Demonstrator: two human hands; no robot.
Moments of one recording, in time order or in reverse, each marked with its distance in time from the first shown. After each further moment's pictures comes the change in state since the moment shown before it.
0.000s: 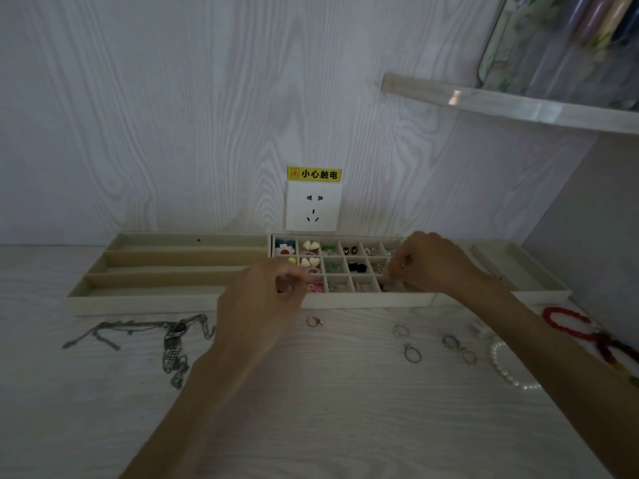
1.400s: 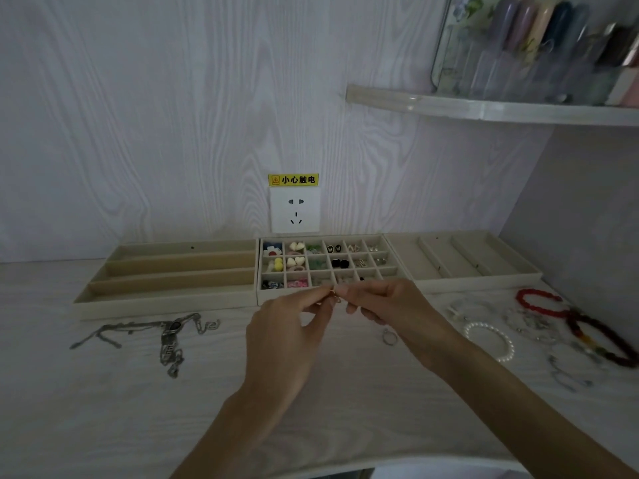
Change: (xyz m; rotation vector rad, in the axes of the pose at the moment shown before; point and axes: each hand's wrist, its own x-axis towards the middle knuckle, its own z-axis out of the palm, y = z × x) left_hand -0.052 0.040 0.027 -0.148 0.076 0.121; right_hand -0.095 -0.049 0.010 1.123 -0.086 0.177
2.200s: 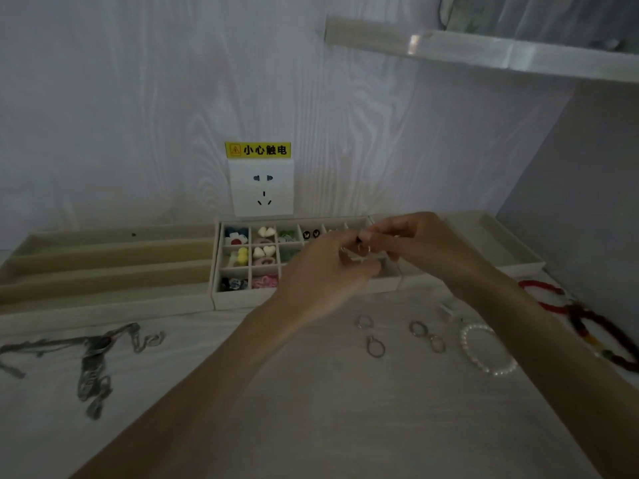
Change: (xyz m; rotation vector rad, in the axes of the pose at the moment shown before) left_hand 0.089 0.018 0.056 -0.177 -0.473 0.007; right_hand 0.071 -0.004 -0.070 -0.286 0.067 -0.101
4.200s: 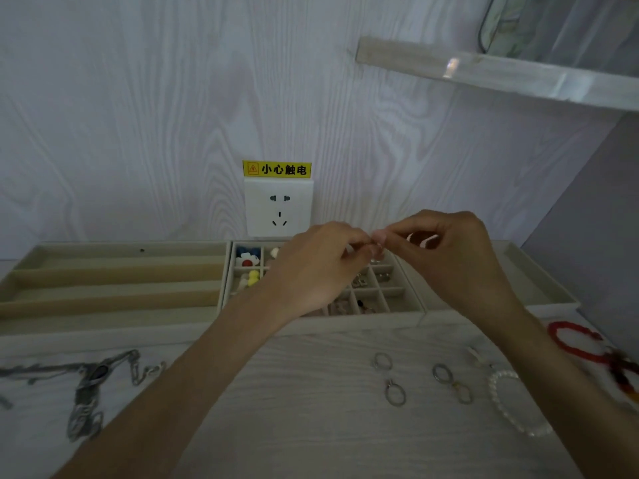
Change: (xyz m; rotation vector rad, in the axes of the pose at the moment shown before) left_hand 0.030 -0.004 -0.040 0.291 0.005 0.102; right_hand 0.020 -0.011 0.007 -0.184 0.307 -0.472
